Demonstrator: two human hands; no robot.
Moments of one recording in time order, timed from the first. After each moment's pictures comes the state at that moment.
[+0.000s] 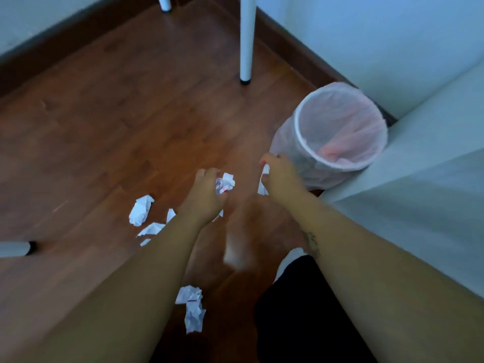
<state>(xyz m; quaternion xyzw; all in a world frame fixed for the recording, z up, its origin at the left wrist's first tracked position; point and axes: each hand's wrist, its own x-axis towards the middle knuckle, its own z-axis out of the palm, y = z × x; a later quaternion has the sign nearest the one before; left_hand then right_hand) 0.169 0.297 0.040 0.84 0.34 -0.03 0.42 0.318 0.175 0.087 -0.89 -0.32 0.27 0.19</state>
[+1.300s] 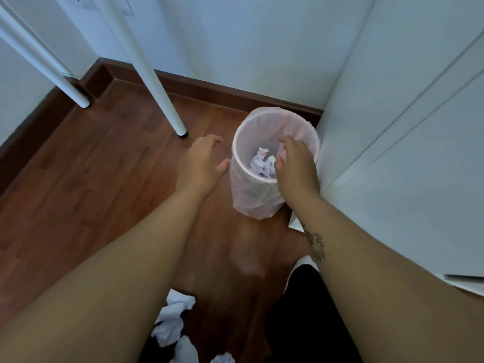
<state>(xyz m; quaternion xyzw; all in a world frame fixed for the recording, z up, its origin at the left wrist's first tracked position) 0.349 0.318 0.125 0.94 0.14 0.07 0.31 0.389 0.129 0.133 -0.93 -0.06 0.03 0.35</state>
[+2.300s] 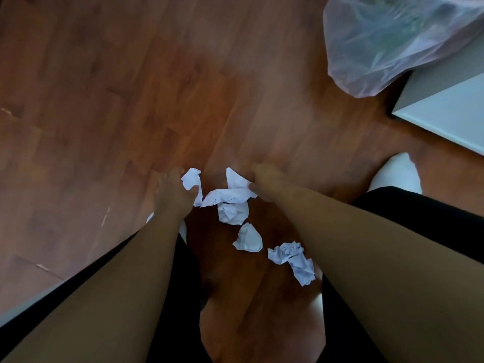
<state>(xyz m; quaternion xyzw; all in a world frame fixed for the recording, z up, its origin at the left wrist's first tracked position) 0.014 0.475 -0.073 0.85 0.40 -0.22 0.27 0.148 0.290 -0.070 -0.84 -0.24 0.49 0.06</state>
